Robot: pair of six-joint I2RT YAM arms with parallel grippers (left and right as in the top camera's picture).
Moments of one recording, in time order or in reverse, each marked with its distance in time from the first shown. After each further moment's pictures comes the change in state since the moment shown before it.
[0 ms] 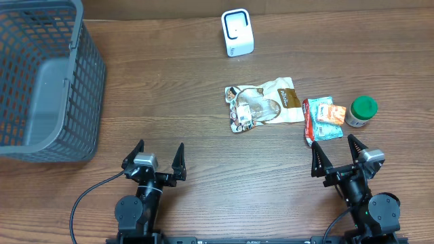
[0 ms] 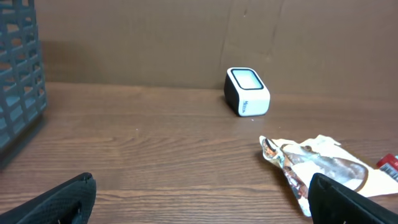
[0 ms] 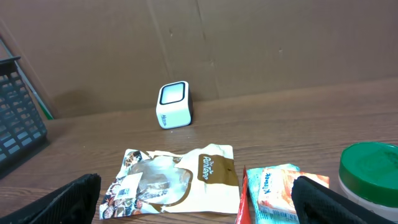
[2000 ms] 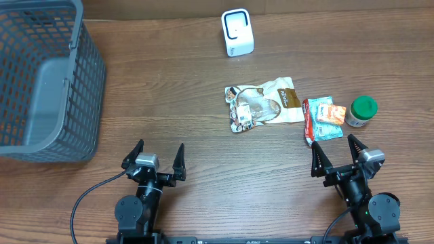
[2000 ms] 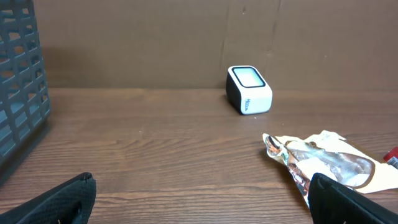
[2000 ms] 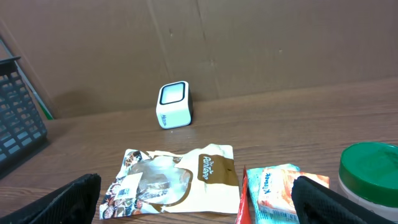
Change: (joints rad) left arm 0.000 0.000 0.000 0.000 0.000 0.036; right arm 0.000 0.000 0.000 0.001 0.000 -0.001
